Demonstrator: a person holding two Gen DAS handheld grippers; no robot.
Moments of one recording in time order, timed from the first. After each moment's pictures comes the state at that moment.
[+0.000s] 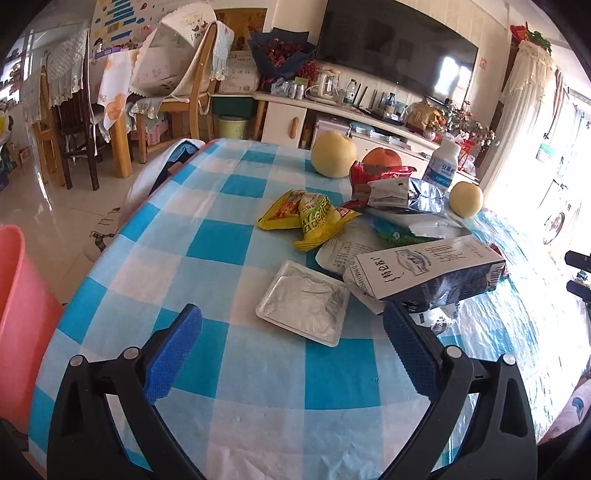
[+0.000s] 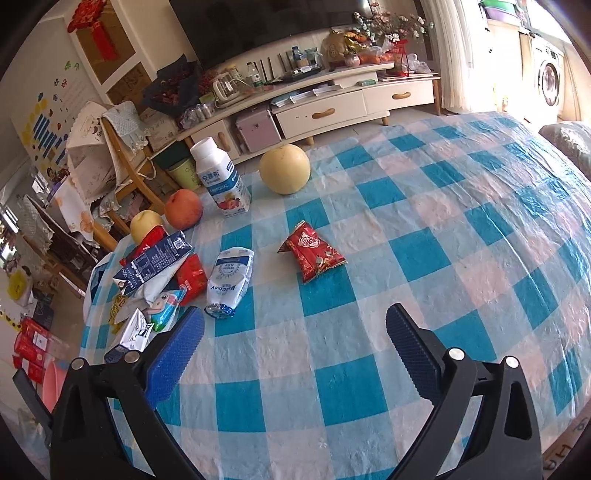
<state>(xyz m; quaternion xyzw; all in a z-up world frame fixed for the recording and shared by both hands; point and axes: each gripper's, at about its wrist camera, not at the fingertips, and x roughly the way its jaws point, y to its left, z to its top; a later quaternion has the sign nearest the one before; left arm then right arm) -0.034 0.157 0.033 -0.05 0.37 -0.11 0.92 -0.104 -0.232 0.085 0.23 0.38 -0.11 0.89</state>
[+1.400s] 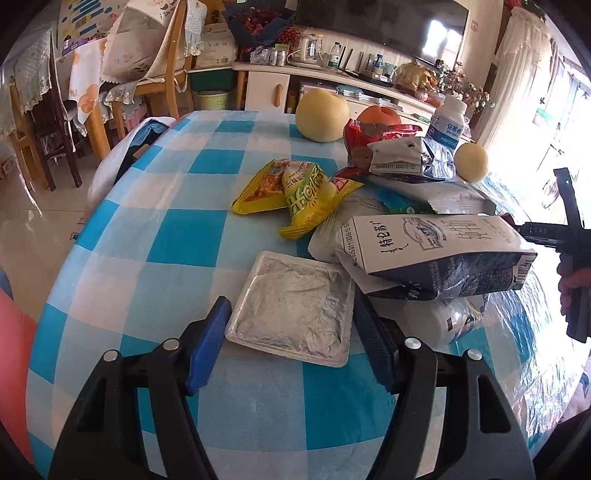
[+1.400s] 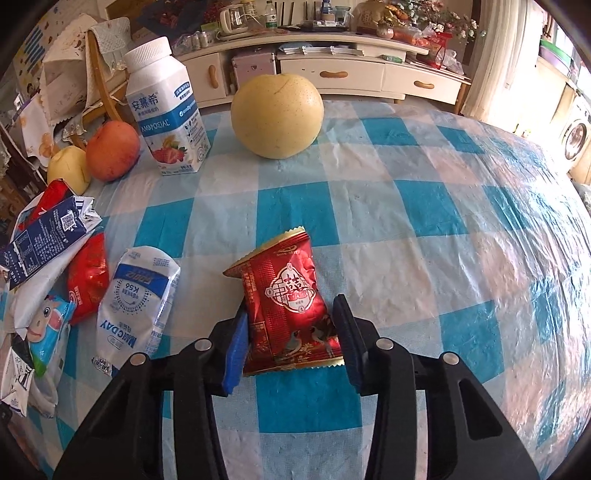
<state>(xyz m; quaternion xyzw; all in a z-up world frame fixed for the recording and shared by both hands) 0.004 0.141 0.012 -0.01 0.43 -0.13 0.90 0.031 -0.250 0.003 0.10 0.49 -0.11 0.86</state>
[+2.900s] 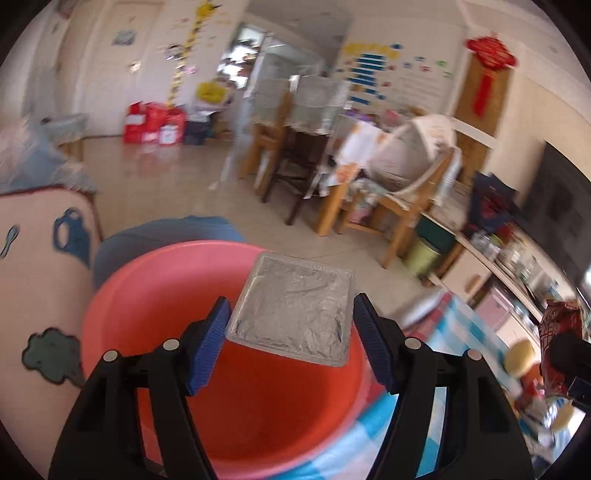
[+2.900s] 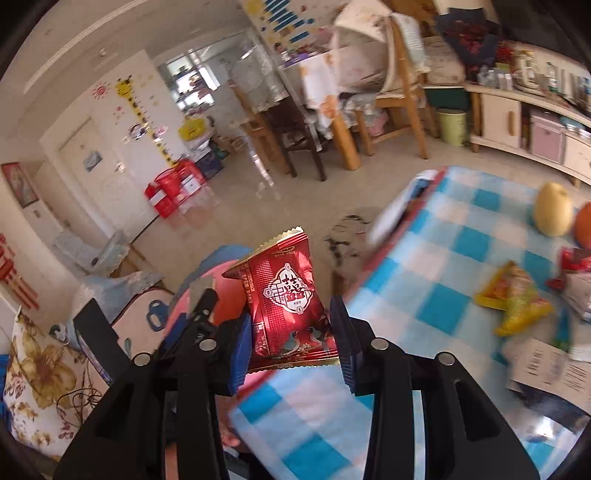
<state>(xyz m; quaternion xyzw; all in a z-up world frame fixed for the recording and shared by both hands) -0.089 0.389 0.071 -0.25 0.20 0.30 0.90 0.007 0.212 0.145 0.08 0.40 0.35 0.84</state>
